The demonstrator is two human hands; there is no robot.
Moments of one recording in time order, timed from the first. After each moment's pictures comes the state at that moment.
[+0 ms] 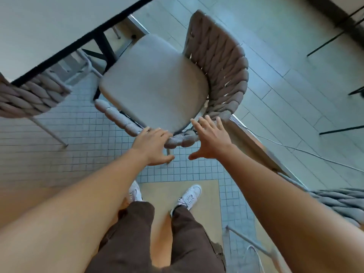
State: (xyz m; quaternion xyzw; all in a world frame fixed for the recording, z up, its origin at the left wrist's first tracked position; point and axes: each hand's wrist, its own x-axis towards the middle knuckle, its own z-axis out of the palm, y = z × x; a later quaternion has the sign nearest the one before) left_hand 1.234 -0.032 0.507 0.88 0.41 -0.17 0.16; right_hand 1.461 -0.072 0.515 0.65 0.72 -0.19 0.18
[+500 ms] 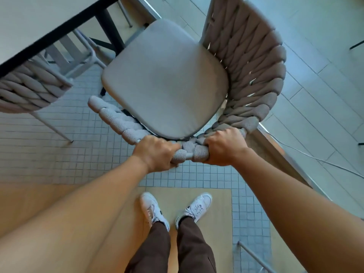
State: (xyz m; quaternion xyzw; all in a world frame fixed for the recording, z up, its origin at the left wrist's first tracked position) left_hand 1.237 -0.004 0.435 0.93 0.35 -0.10 0.06; right_hand 1.478 -0.026 0.439 0.53 0.82 -0.07 0.19
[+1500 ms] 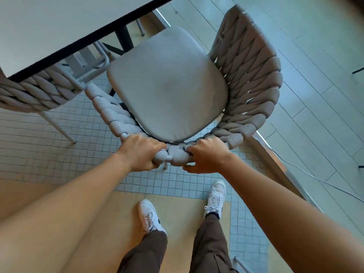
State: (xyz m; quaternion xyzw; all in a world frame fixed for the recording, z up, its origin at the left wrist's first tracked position) left_hand 1.170 0.036 0.452 0.91 0.39 -0.09 0.09; right_hand 1.411 0.012 0.449 0.47 0.86 -0.15 0.17
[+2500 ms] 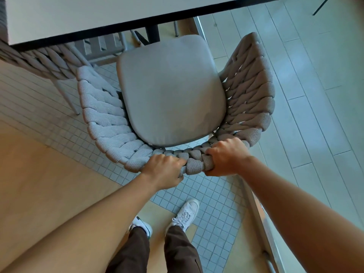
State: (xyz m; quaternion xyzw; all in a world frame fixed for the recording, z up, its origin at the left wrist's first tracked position) left_hand 1.360 0.033 0.440 0.78 0.59 -0.12 0.20; right_hand 1.566 0.129 0.450 0.34 0.91 -0.08 0.22
